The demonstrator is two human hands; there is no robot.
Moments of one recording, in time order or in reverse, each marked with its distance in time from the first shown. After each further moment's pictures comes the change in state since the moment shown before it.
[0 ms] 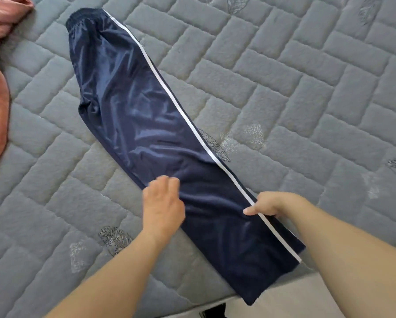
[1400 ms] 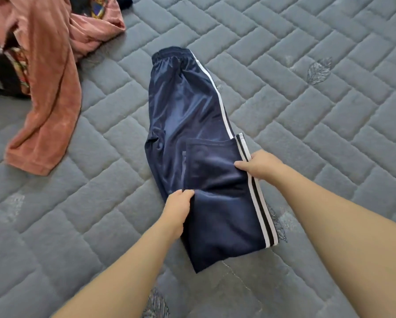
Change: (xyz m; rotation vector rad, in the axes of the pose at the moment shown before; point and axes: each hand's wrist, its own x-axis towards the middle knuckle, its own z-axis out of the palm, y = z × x) left_hand 0.125 -0.120 -0.019 -1.577 -0.299 -1.149; right_hand 0.002 -0.286 -0.152 -0.095 0.547 -0.280
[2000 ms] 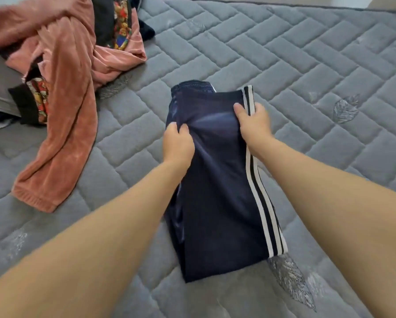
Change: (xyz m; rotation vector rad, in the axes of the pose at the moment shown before) left_hand 0.065 0.221 0.003 0.227 0.409 0.680; right_hand 0.085 -0.152 -0.079 0.856 0.463 -0.322
